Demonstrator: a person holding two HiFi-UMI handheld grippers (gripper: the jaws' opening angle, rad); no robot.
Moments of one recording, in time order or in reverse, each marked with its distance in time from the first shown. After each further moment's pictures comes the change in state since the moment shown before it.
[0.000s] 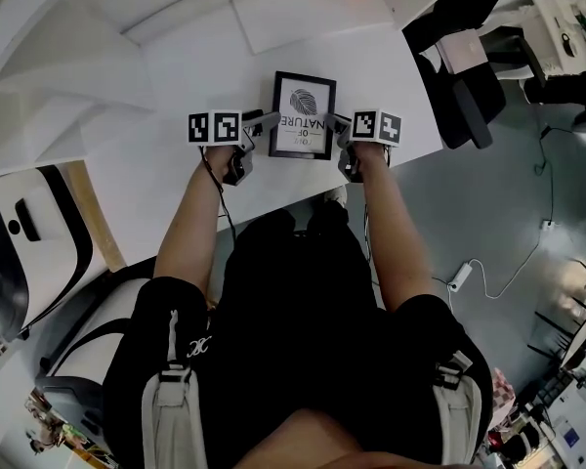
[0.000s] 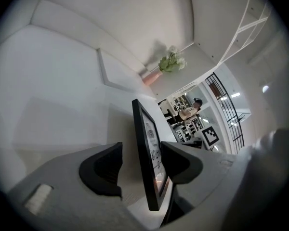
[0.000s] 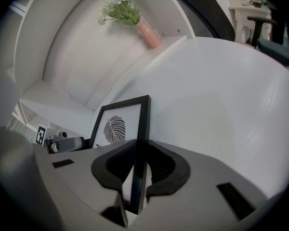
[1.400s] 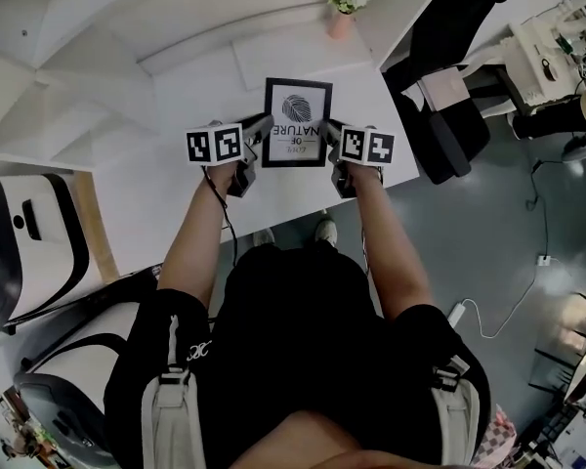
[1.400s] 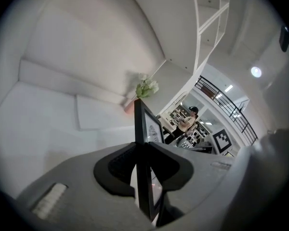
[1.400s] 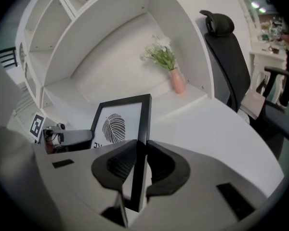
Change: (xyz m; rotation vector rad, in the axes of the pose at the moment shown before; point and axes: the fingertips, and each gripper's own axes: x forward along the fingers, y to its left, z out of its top) left arm -0.026 -0.108 0.065 0.201 -0.269 0.050; right arm -0.097 0.057 0.074 -0.296 -0.238 0.024
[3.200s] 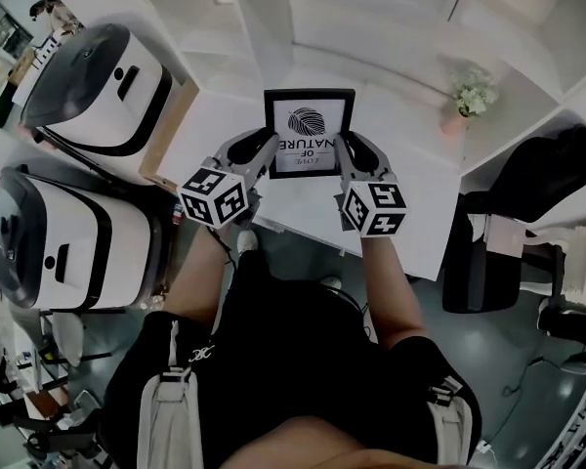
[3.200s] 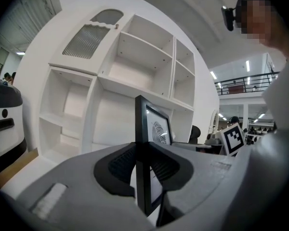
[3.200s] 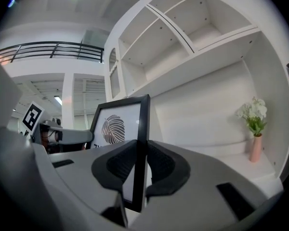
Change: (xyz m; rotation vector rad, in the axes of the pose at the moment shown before) left arm -0.249 -0.100 0.017 0.259 -0.627 0.582; right arm -0.083 0.236 0.045 -0.590 -0.341 0.570
